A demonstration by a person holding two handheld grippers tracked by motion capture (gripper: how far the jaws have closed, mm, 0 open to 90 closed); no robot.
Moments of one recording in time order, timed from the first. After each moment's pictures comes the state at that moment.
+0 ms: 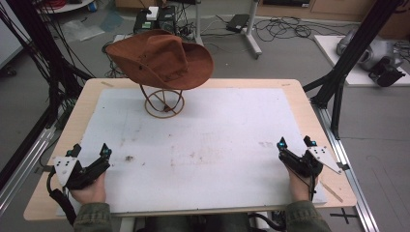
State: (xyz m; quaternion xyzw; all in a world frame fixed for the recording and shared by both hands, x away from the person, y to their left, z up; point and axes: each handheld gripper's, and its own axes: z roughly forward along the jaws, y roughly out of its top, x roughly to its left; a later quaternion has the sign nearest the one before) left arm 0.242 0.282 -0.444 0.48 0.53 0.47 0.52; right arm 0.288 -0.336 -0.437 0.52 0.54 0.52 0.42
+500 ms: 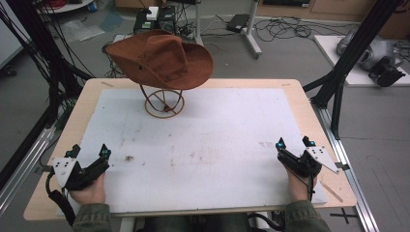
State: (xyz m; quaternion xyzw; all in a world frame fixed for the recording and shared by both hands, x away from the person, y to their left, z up) left arm 0.240 0.283 -0.444 0.48 0.53 0.47 0.52; right arm 0.289 -0.333 -0.440 0.52 0.54 0.51 0.42
